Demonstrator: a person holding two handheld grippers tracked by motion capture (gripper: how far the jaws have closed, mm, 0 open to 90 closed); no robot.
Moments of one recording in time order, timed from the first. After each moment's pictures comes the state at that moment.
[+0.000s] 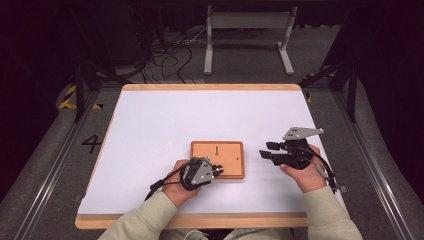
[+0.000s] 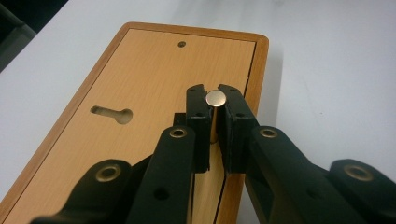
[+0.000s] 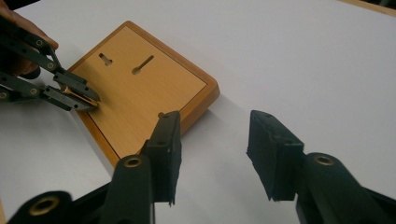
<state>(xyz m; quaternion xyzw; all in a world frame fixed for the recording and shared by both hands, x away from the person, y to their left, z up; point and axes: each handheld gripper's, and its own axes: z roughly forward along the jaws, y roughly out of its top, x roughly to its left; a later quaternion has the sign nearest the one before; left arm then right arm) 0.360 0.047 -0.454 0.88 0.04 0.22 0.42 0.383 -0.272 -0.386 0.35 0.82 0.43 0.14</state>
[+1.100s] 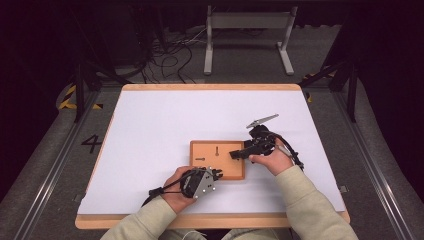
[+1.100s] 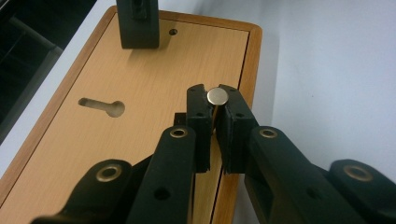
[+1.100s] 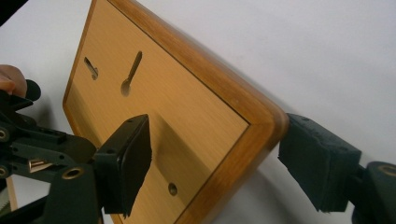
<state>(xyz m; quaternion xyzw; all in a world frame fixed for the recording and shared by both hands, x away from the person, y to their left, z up) 0.341 0.045 -0.459 0.88 0.00 0.28 0.39 0.449 -0.200 -0.421 0.38 0.84 0.37 -0.02</state>
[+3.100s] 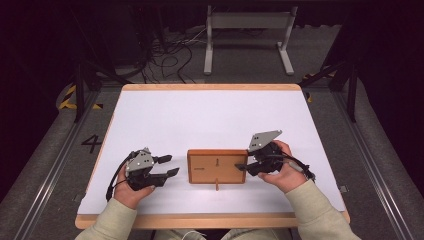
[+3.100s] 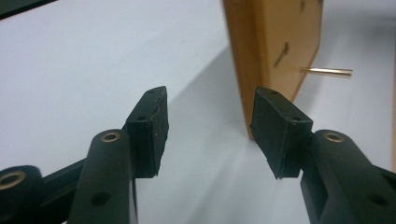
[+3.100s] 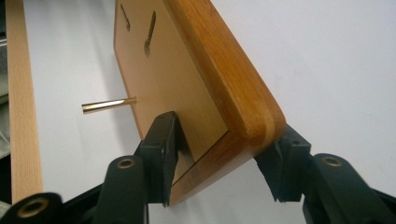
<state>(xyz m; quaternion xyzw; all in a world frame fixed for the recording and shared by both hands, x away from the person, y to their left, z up) 0.360 0.184 -0.441 0.83 0.24 0.14 0.49 0.381 -0.198 -0.384 0.18 0.91 0.35 0.12</state>
